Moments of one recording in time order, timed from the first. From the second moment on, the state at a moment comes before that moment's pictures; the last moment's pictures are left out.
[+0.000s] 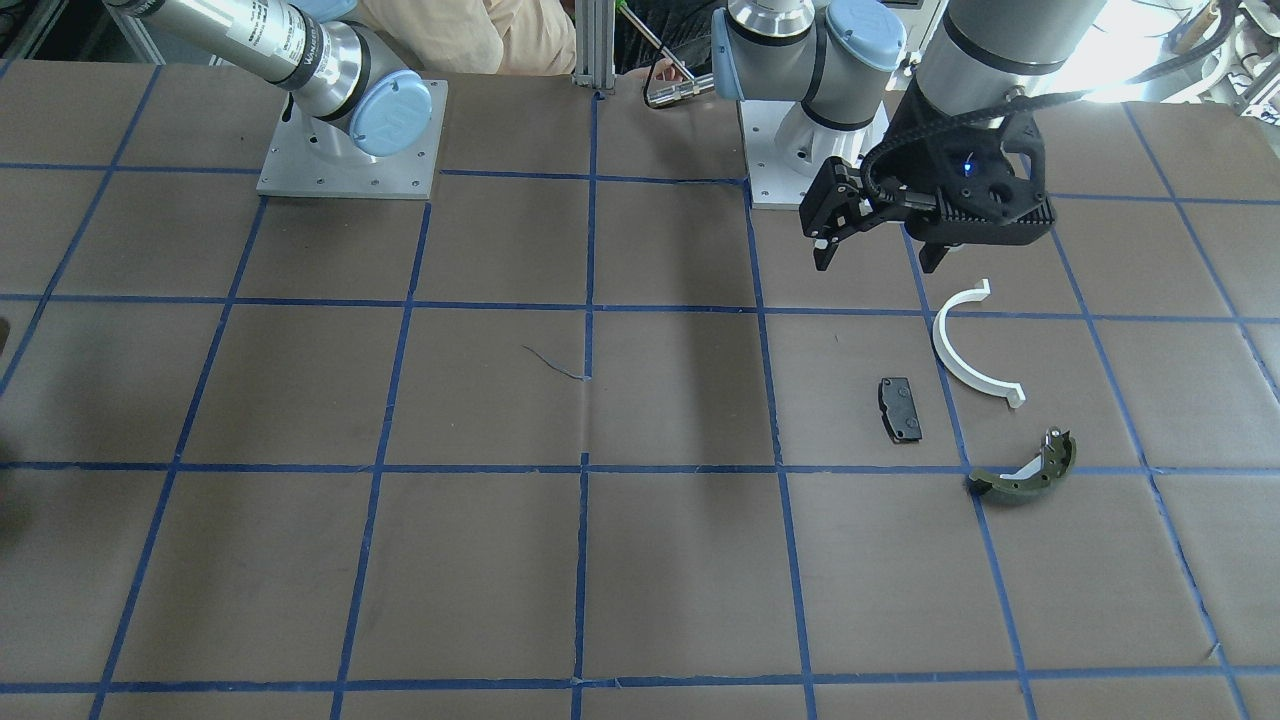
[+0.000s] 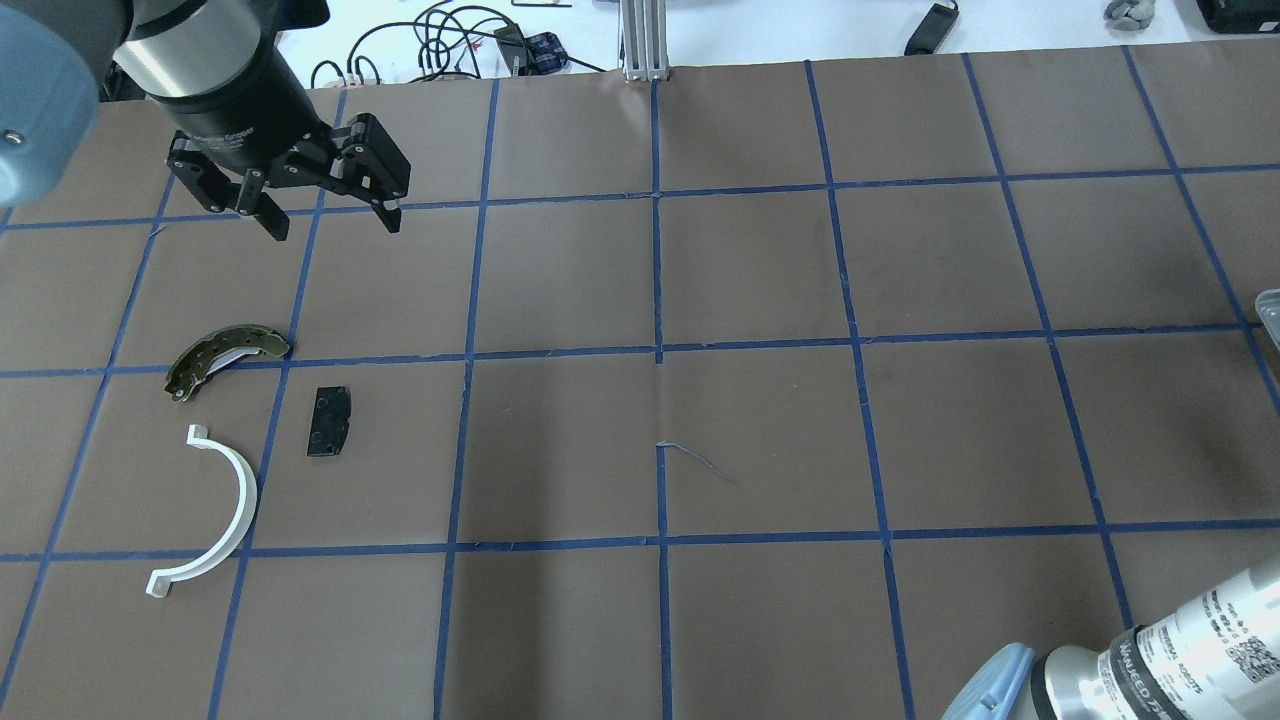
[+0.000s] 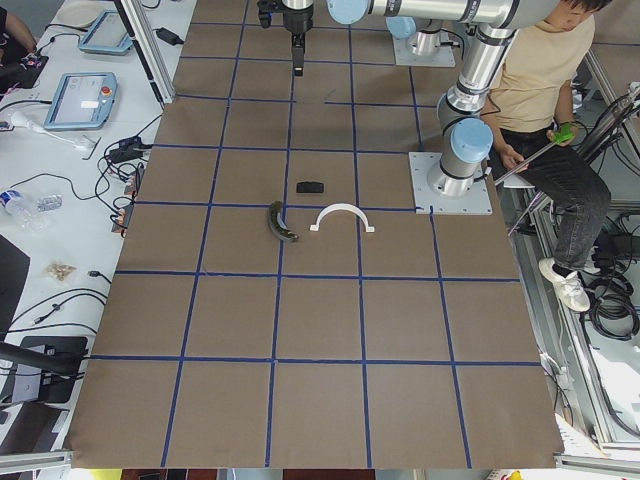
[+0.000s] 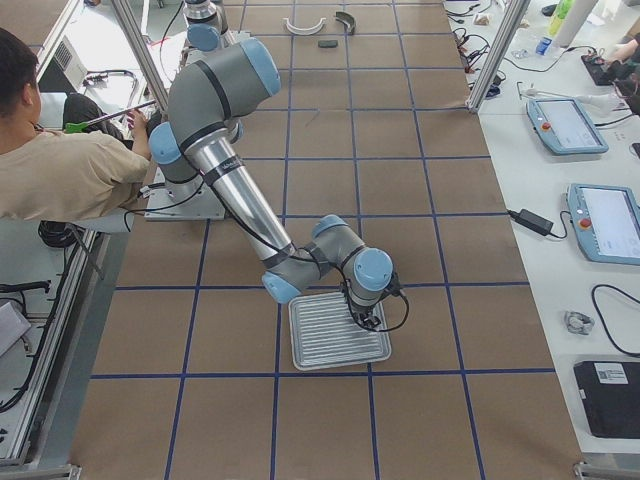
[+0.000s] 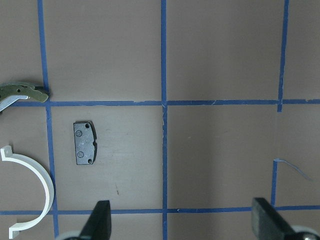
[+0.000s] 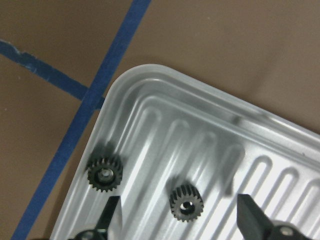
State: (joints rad) left arm -1.56 -1.59 -1.51 -1.60 1.55 0.00; right arm 0.68 -0.93 1.52 -2.14 -1.57 -1.43
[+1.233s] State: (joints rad) left arm -1.56 -1.59 -1.52 -1.60 1.55 0.00; right arm 0.68 -0.92 1.52 -2.15 -1.57 -1.42
